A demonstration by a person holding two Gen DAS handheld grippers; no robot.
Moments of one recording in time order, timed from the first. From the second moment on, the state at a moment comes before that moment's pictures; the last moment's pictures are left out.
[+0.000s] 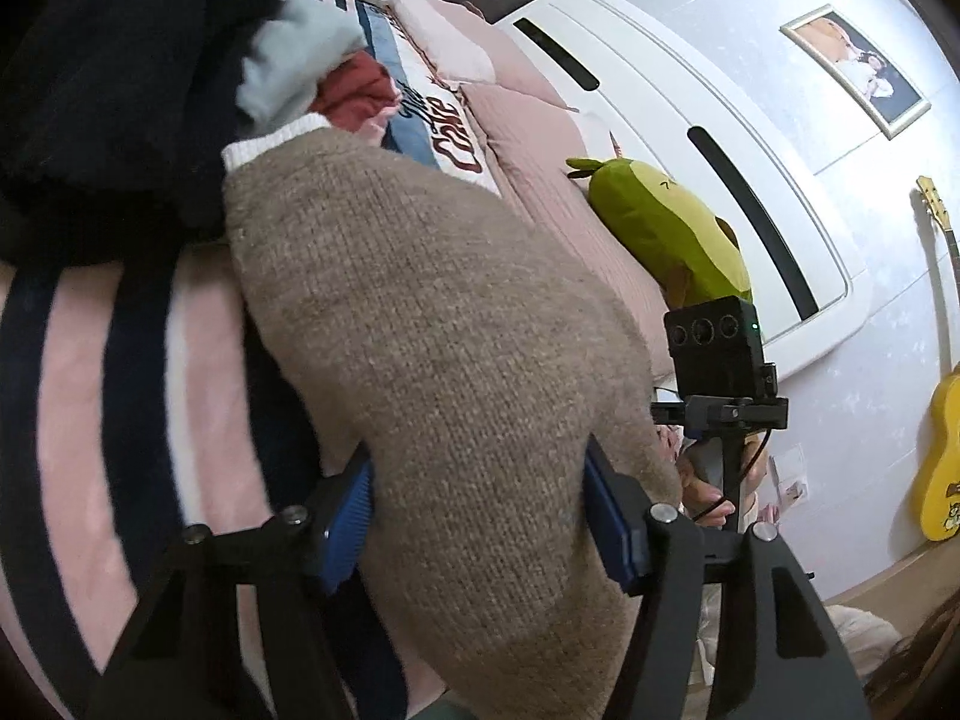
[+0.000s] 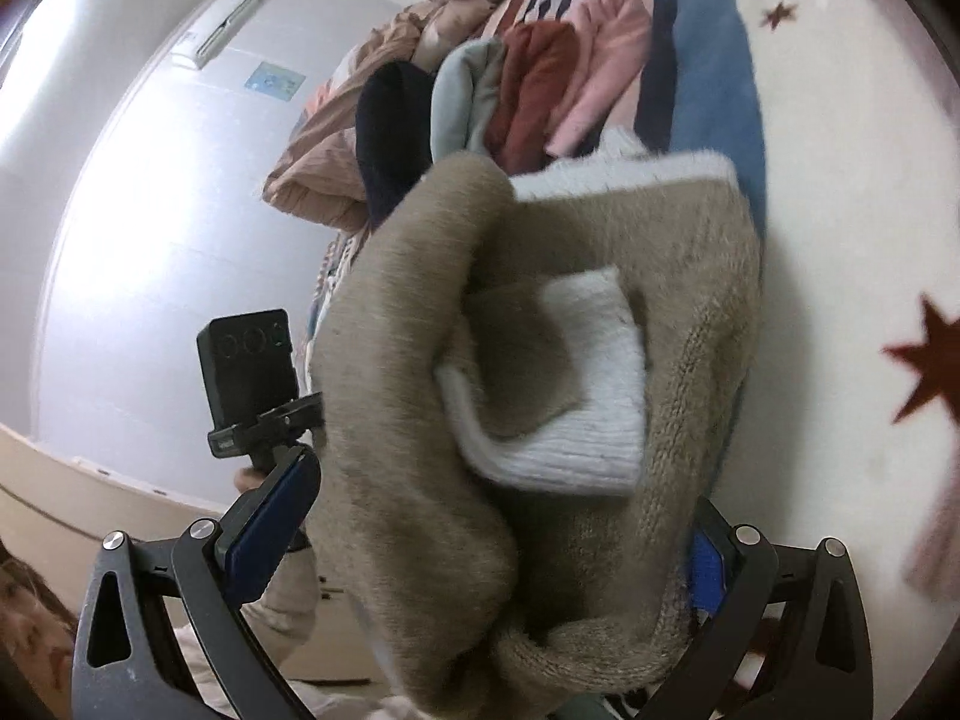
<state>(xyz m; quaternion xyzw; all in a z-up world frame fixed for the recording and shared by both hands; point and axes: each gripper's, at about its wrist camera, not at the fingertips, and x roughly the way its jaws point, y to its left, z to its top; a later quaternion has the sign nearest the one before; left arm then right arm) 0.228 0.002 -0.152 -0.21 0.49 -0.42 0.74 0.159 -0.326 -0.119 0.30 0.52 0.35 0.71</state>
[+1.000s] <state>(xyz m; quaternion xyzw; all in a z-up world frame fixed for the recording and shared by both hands) 0.207 0.279 -0.072 -0.18 0.40 -0.29 0.85 0.189 0.024 -0.095 0.16 0.55 0.44 0.69</state>
